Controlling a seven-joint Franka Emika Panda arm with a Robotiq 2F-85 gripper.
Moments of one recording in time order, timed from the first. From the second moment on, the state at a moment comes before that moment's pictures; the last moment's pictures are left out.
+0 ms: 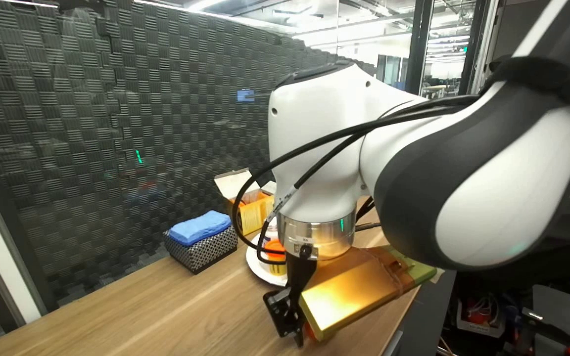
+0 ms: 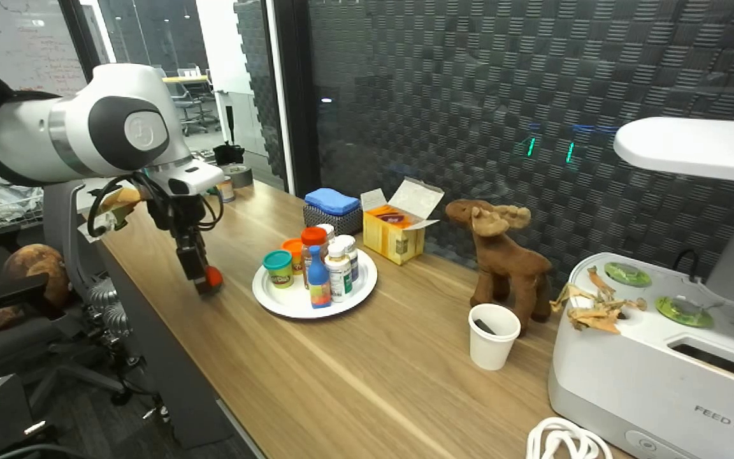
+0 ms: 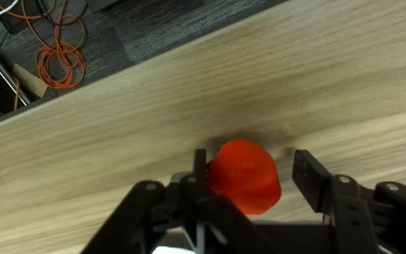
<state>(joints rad) 0.27 0.24 0.16 -2.37 -0.33 2.60 1.08</state>
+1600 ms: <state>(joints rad) 0.25 0.17 0.01 -2.37 -0.62 2.58 1.37</state>
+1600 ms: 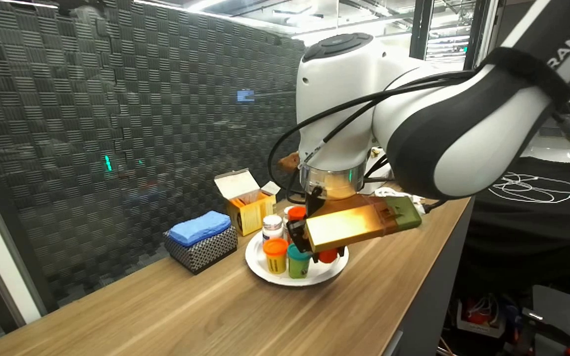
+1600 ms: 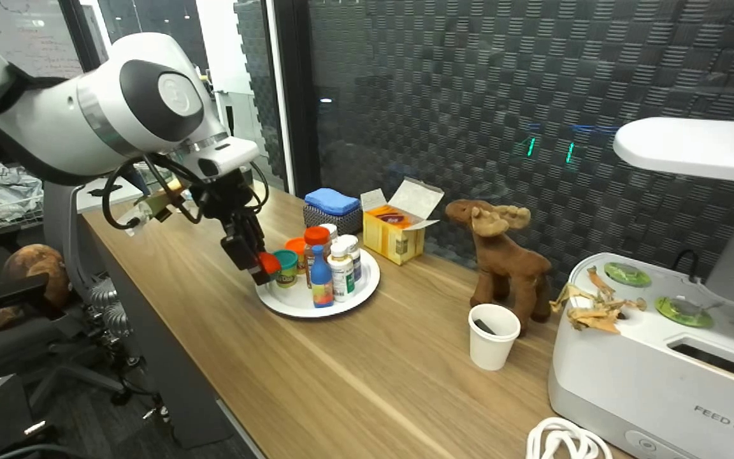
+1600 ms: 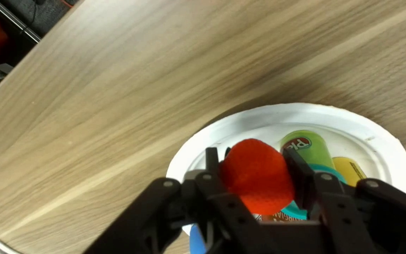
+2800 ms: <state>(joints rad) 0.24 0.20 -0.02 -2.35 -0.85 2.60 1.55</state>
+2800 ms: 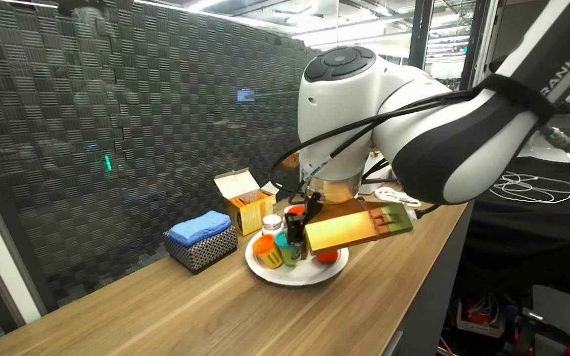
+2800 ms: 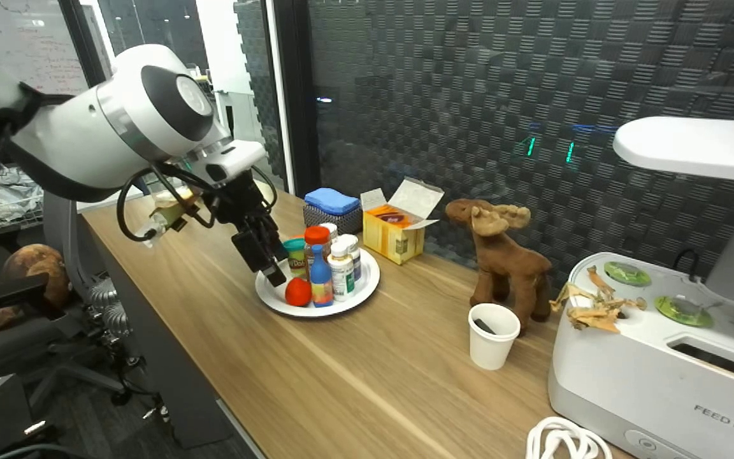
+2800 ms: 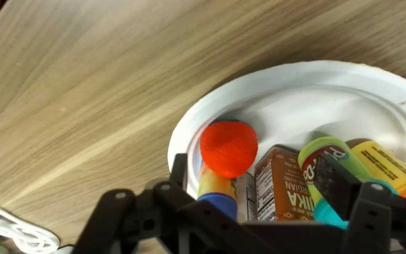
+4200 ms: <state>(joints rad) 0.18 -0.10 0.07 -2.45 -0.60 2.46 1.24</state>
